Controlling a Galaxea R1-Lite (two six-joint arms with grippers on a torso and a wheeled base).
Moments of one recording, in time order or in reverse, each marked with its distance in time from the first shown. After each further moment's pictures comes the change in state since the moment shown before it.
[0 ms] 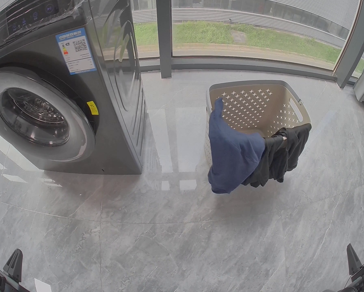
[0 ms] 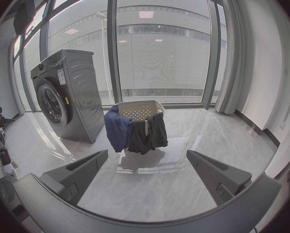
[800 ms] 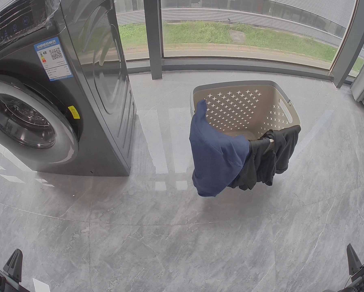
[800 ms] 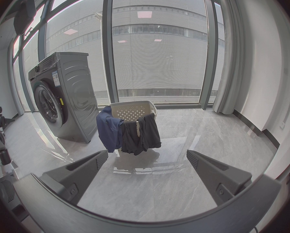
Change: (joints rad) left arm 0.001 0.000 0.000 0.000 0.000 0.000; right arm 0.001 0.000 0.000 0.000 0.000 -0.001
